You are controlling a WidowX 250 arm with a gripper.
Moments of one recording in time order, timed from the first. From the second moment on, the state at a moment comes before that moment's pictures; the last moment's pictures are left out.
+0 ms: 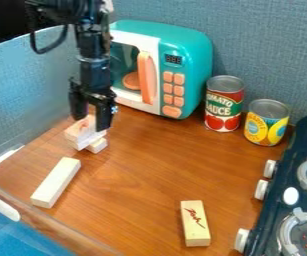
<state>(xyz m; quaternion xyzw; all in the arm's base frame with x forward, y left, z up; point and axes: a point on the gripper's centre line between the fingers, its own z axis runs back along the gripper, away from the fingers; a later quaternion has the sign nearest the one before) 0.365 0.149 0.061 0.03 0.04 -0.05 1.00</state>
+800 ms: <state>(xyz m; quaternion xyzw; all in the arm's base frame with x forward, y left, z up) 0.353 0.126 0.082 0.01 0.00 -0.05 1.00</state>
